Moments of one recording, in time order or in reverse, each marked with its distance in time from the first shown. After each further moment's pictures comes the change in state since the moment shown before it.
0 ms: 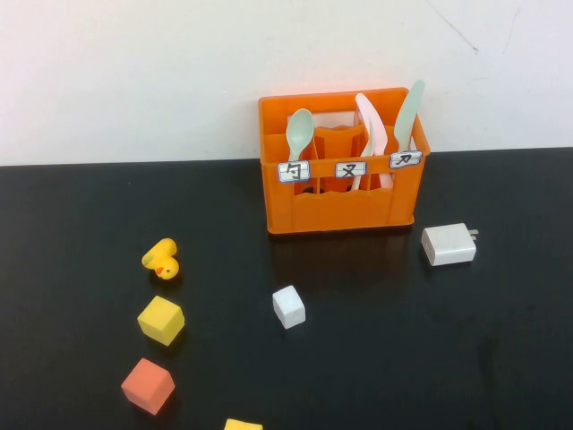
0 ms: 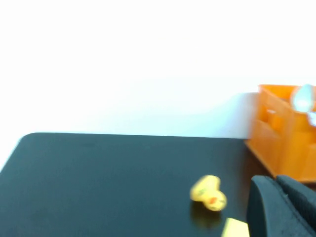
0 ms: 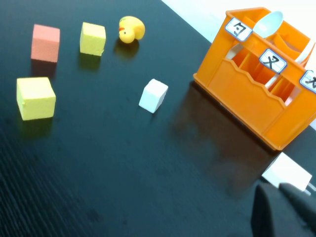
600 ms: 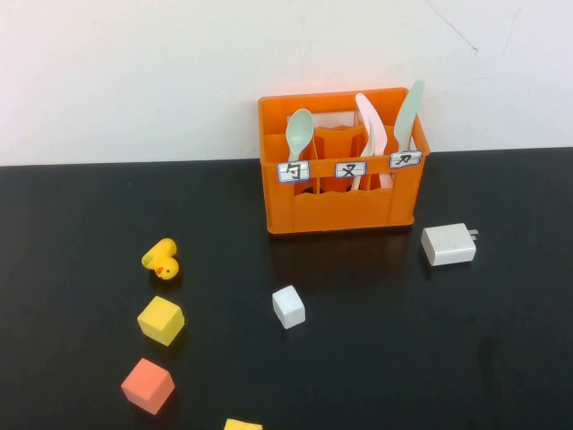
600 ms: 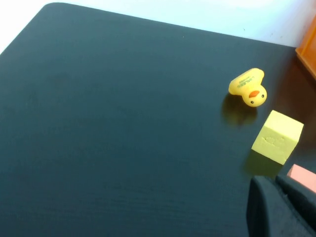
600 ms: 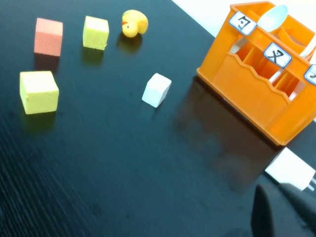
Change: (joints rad) right arm 0.000 0.000 0.000 0.000 0.017 0.000; left arm 0.036 -0.005 0.163 0.152 0.104 -0.242
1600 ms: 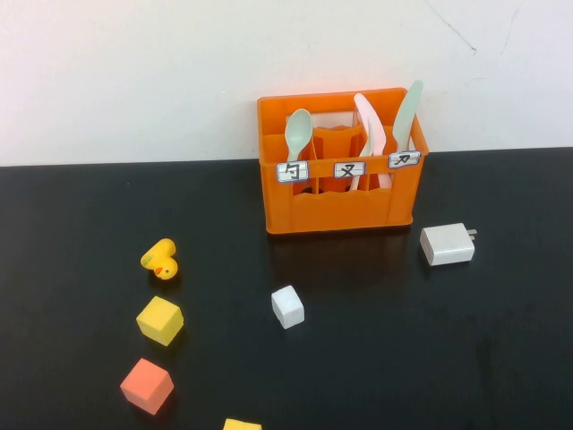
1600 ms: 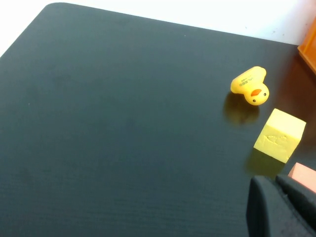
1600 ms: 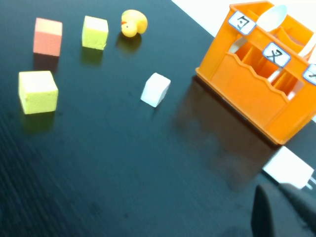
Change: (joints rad) right arm -0.007 0.000 0.000 0.000 0.000 0.000; left arm 0.002 0.000 0.000 0.011 0.006 0.000
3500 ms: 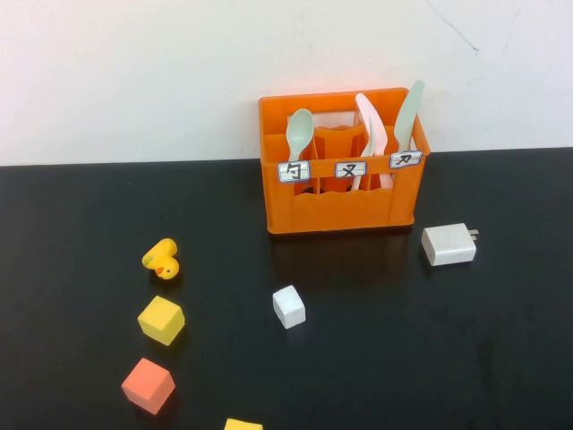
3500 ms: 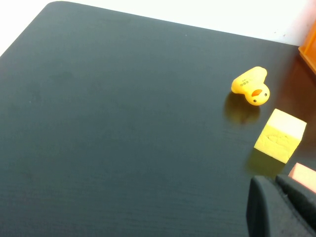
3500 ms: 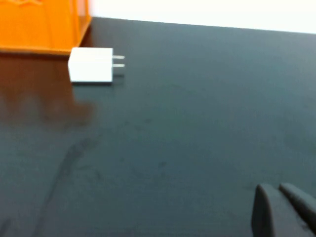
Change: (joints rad) right arm -0.649 -0.418 0.331 -0.069 0.042 0.404; left arm 0.000 0.000 -0.001 0.000 0.000 -0.008
